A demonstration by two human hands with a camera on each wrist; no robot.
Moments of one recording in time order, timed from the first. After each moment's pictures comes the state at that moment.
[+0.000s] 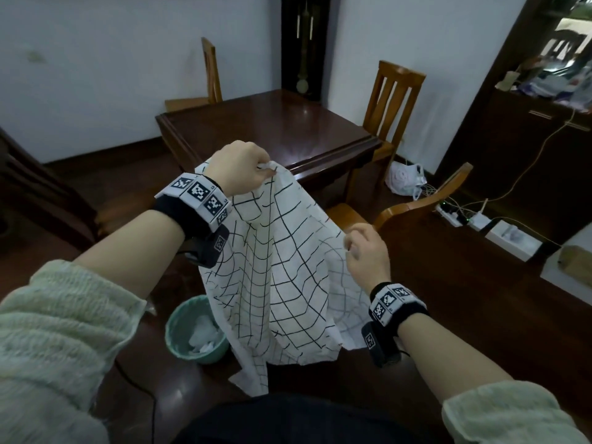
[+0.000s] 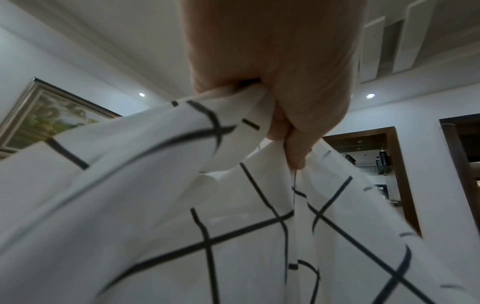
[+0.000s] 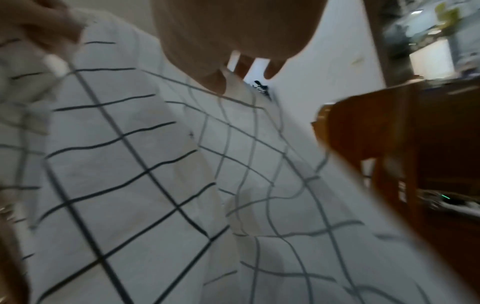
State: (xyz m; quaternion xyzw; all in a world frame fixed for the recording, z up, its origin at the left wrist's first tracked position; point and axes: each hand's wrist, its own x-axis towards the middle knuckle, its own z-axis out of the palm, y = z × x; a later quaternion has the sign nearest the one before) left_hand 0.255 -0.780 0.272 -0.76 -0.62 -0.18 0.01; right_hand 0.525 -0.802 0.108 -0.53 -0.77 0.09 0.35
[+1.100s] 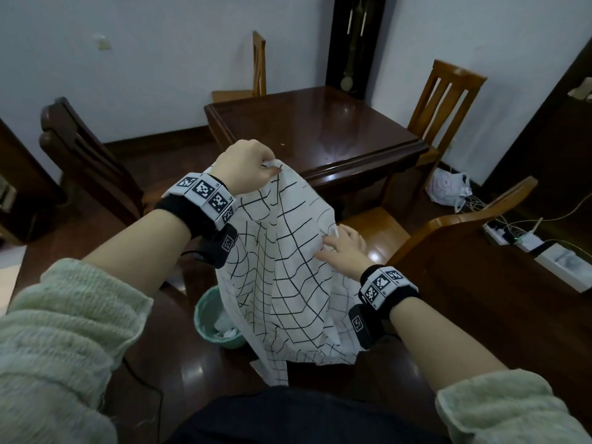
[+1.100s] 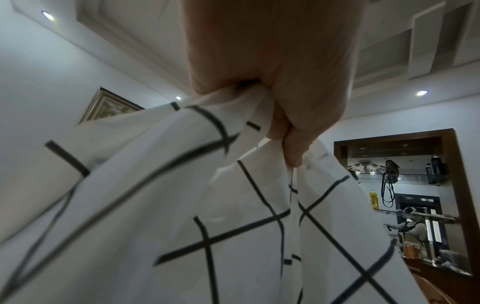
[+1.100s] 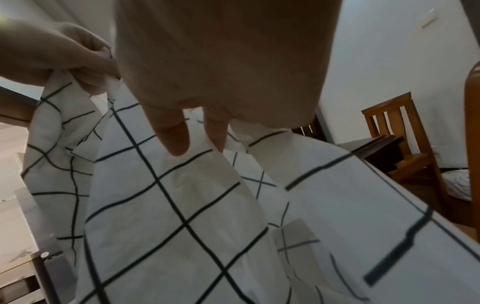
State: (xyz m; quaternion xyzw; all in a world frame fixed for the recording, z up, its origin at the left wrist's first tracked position) left_hand 0.190 -0.802 0.261 -0.70 -0.69 -0.20 -0.03; right_hand 0.421 -0.792 0.130 -0.51 -0.81 0.29 0.08
